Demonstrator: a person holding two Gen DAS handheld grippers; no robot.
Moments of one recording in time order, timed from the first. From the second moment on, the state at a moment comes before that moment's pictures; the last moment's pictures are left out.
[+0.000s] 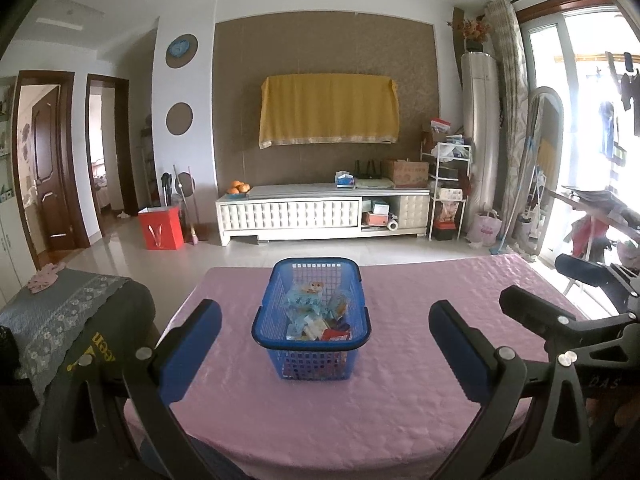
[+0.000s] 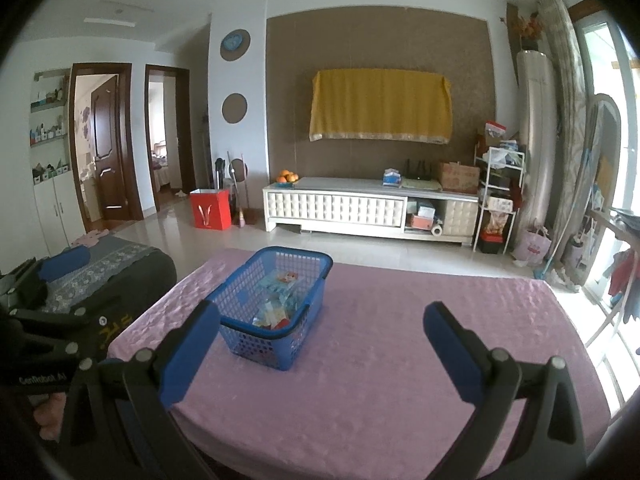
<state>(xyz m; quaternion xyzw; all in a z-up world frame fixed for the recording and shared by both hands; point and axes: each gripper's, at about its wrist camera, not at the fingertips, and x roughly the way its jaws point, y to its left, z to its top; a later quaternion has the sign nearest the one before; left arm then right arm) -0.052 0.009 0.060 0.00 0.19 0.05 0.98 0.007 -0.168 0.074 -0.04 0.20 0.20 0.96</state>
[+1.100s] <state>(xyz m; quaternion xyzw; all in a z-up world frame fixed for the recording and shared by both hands) -0.053 0.008 0.056 0.00 0.20 0.04 0.98 0.005 -0.169 0.075 -0.04 0.21 0.20 0.96</state>
